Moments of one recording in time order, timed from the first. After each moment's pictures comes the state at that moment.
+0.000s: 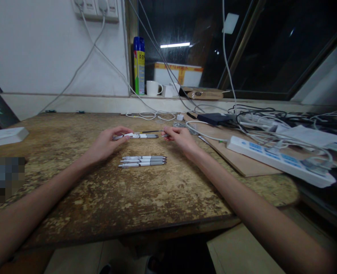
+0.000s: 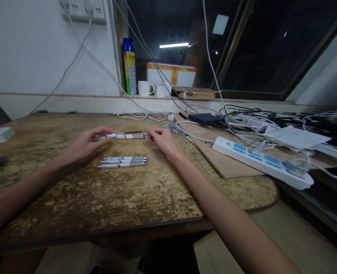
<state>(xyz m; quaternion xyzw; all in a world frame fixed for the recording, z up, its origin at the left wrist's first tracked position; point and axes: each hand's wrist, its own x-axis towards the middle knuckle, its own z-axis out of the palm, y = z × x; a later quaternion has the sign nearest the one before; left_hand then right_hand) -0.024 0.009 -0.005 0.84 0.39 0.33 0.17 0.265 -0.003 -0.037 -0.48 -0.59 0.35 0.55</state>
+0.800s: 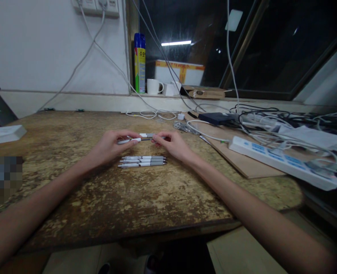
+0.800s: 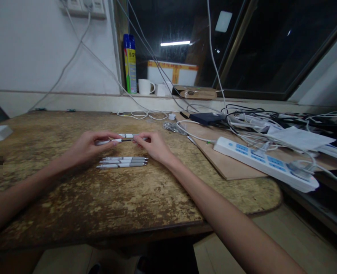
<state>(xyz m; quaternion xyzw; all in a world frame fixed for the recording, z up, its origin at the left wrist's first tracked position) -0.009 -0.011 0.004 0.86 0.35 0.32 0.21 0.244 -0.020 -0.034 -0.42 -0.73 0.28 0.46</state>
